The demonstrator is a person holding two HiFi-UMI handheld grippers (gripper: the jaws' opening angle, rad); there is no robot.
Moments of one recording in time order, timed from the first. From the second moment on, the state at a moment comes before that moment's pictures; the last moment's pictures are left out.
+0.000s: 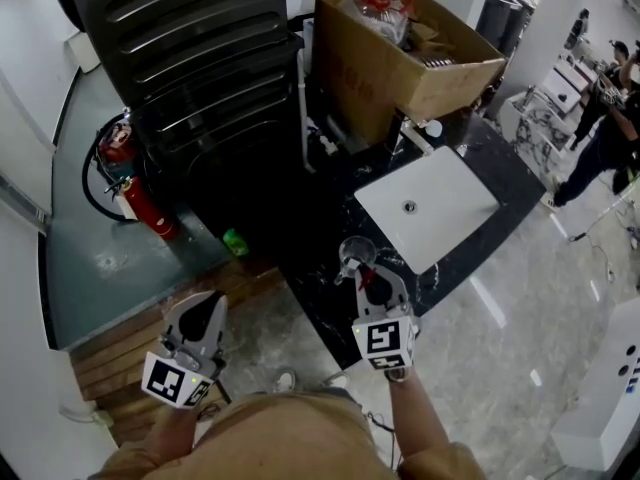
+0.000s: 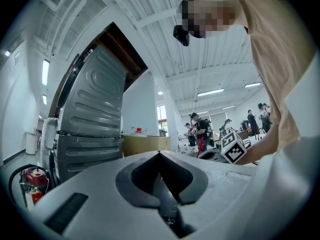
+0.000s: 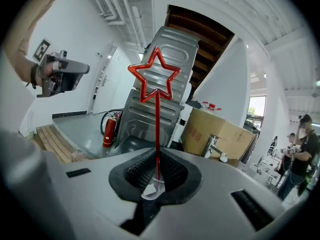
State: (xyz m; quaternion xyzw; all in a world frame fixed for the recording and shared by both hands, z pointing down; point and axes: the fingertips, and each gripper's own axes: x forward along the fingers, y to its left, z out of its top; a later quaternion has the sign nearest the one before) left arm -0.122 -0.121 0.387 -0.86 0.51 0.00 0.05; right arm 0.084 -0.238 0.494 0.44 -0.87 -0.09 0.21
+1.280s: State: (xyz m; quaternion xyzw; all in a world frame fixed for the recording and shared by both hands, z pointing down) left arm -0.102 -0.115 0.384 -0.88 0.47 0.02 0.05; right arm 0.108 -0.207 0.430 0.48 -0.86 -0.09 0.14
